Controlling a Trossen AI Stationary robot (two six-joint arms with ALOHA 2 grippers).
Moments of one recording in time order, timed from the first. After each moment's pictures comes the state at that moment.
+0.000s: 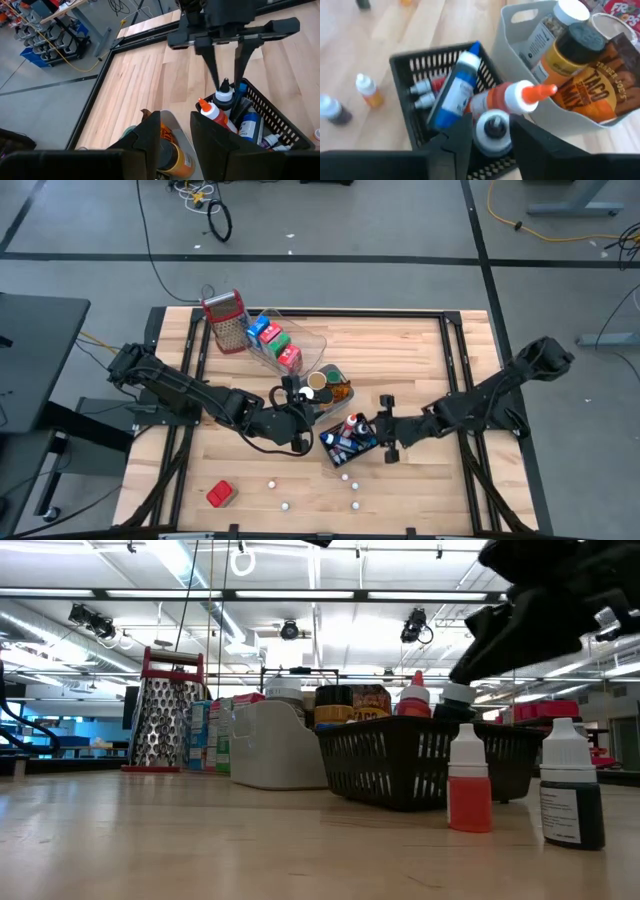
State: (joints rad) left arm -0.39 1.57 1.33 -0.39 -0.71 0.00; right arm 0.45 1.33 0.61 0.00 0.42 0.09
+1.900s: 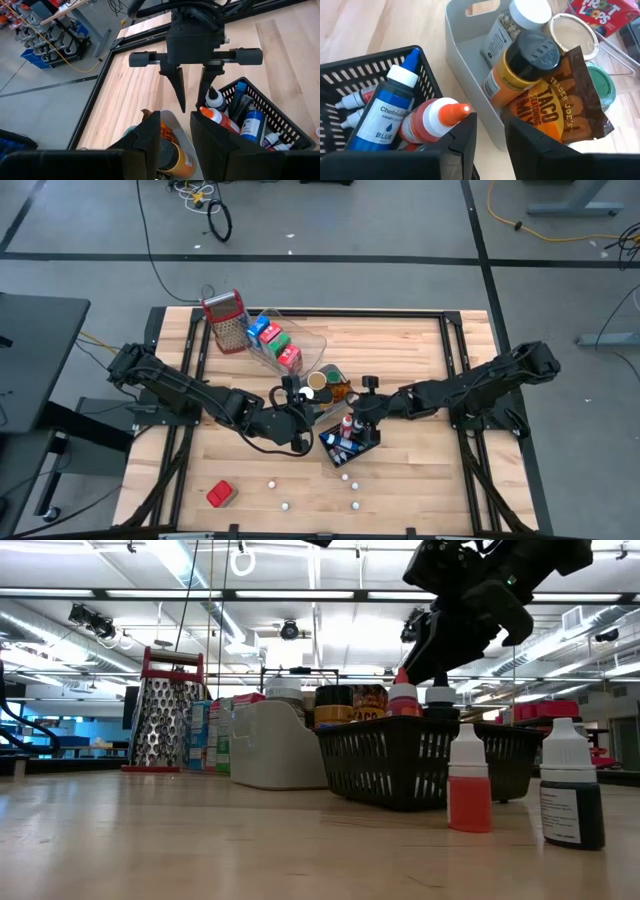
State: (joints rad) left arm -0.39 1.57 1.33 -0.39 -0.71 0.01; right arm 0.23 1.46 0.84 -0.19 0.32 -0.05
